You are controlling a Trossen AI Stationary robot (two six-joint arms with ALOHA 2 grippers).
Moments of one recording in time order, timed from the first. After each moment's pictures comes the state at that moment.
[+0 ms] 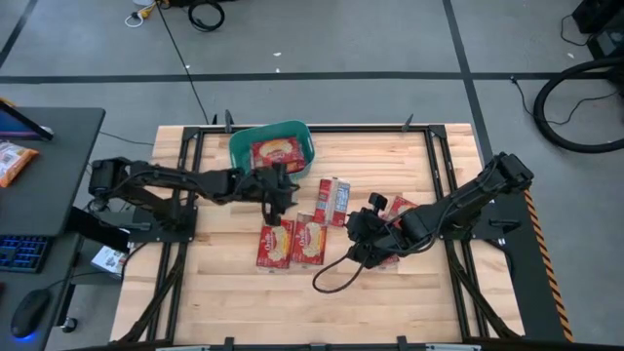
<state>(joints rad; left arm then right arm) 0.08 1.41 0.83 -0.04 -0.14 0.44 0.45 1.55 1.21 -0.76 0.76 0.61</state>
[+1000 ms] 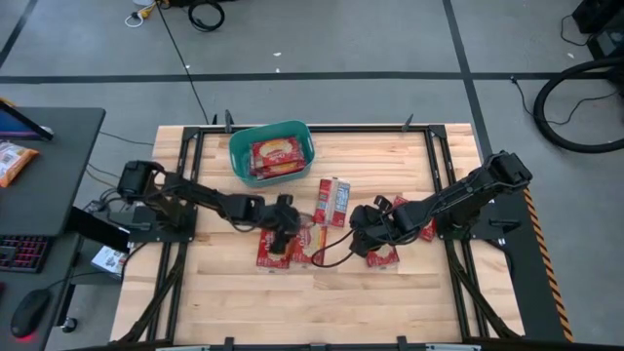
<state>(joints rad) -0.12 1.66 0.83 -0.03 -0.12 0.12 0.33 1.55 0.95 -0.64 0.50 0.79</state>
